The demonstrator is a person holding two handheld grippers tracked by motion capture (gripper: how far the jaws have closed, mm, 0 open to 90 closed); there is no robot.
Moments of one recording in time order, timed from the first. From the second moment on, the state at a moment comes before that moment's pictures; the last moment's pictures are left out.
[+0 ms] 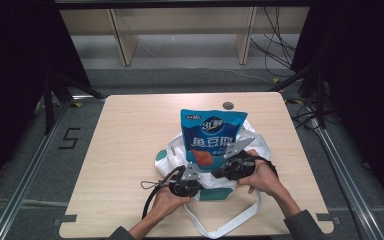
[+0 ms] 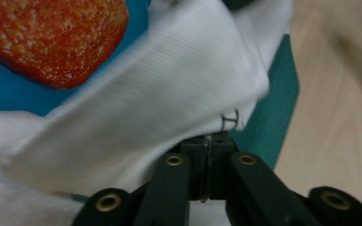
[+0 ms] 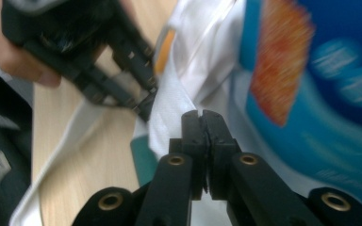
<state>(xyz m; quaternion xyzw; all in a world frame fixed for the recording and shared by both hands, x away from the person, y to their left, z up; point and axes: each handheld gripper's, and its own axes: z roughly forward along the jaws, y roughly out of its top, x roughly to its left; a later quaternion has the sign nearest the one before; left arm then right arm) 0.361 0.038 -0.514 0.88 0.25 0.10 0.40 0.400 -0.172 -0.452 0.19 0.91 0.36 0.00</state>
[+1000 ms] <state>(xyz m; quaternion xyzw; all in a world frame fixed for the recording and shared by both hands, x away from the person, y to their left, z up) 0.427 0.105 -0.508 0.84 0.34 0.18 0.37 0.378 -0.162 -0.497 0.23 0.91 0.33 0.06</state>
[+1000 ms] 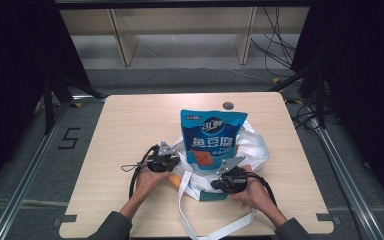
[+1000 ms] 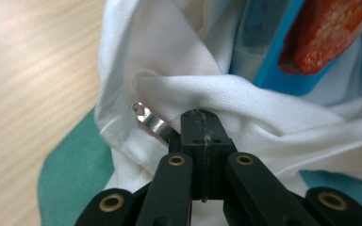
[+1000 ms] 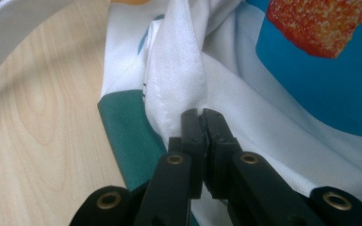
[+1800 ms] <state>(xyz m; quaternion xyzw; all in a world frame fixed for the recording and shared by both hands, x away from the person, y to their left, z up) 0.472 0.134 -0.471 0.80 0.37 0.17 0.44 0.450 -0.299 -0.437 0.38 0.81 0.36 0.24</state>
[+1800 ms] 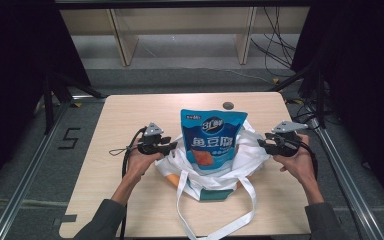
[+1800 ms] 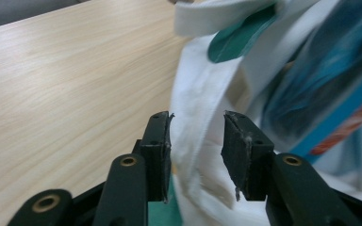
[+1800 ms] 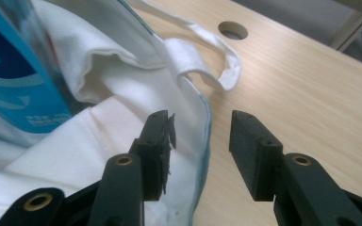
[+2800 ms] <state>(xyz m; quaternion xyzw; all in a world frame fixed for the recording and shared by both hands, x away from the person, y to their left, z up) 0.463 0.138 -0.457 0.75 0.41 0.16 0.48 0.444 -0.280 -0.436 0.38 0.81 0.39 0.23</state>
